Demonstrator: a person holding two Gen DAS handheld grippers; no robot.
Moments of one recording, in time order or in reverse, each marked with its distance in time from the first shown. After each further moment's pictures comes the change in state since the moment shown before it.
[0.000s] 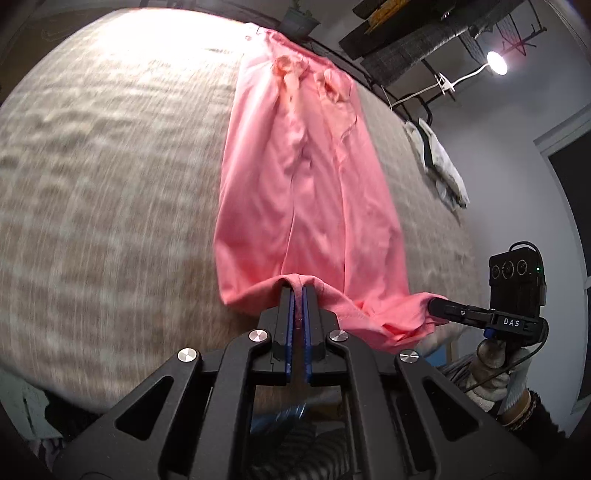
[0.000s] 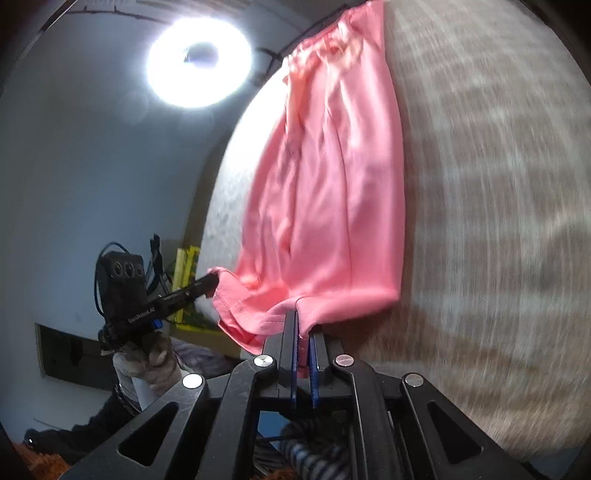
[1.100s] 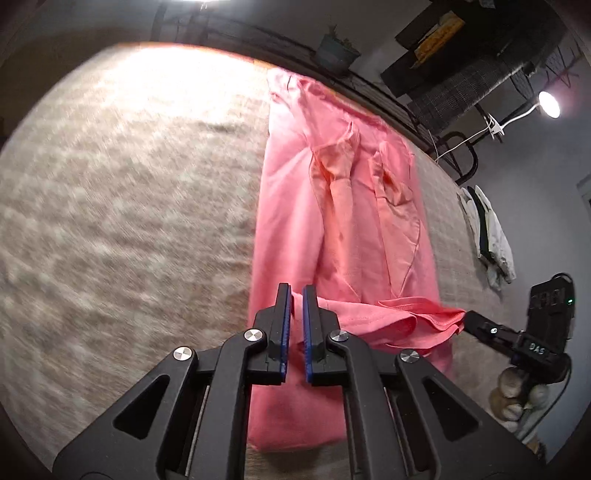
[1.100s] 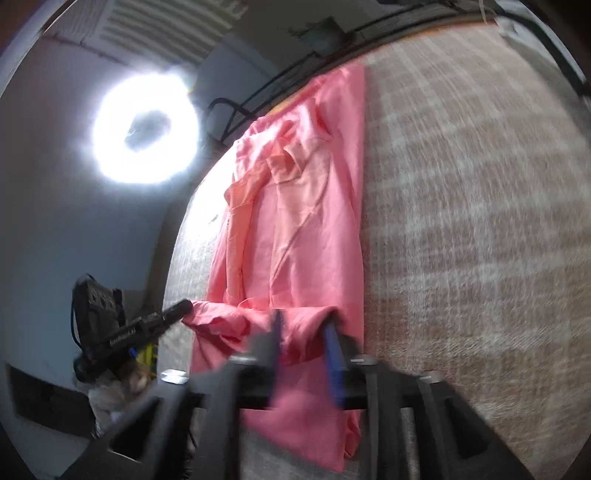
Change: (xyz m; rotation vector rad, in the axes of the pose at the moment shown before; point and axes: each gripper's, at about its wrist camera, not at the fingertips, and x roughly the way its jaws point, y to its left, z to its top) left arm 0.061 0.019 0.154 -0.031 -0.105 0.151; right arm -0.016 -0.019 0.134 -0.006 -0.147 -0.164
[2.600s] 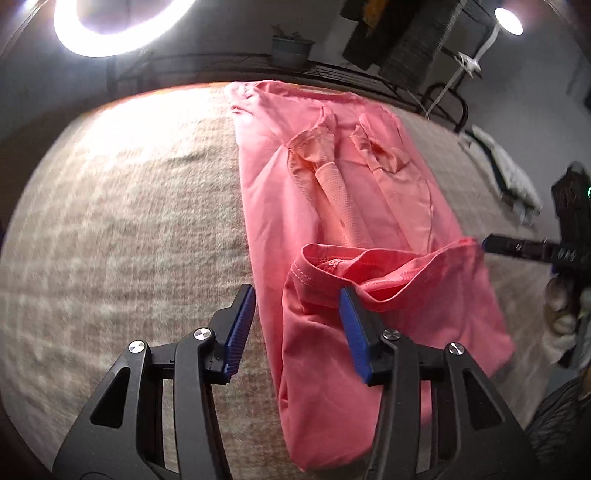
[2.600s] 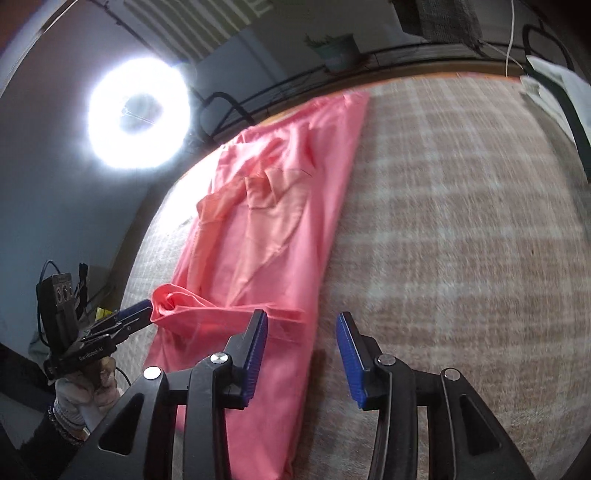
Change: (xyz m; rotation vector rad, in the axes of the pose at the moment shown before) left arm 0.026 -0.025 -0.012 0.346 -0.023 0.134; right arm 0.006 -0.002 0.018 -0.128 -0.037 -0.142
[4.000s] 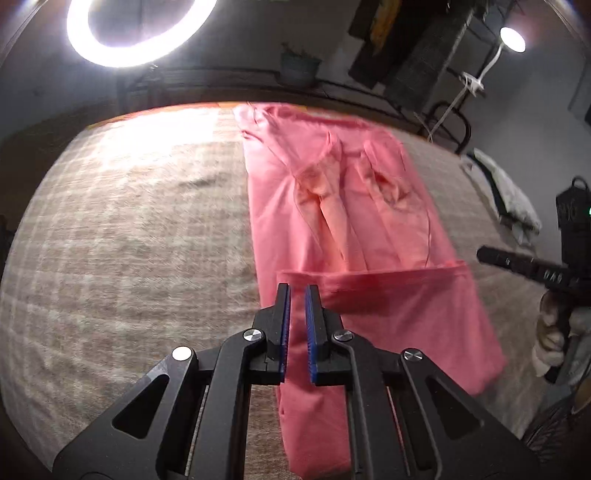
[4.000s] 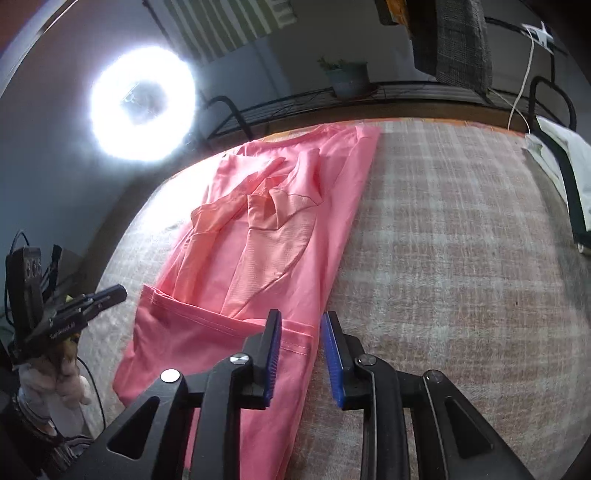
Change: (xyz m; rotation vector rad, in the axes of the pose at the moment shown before) left arm -0.011 0.015 0.009 -0.064 -0.039 -0.019; right arm 0.000 0.021 0.011 -0.117 -0.072 -0.116
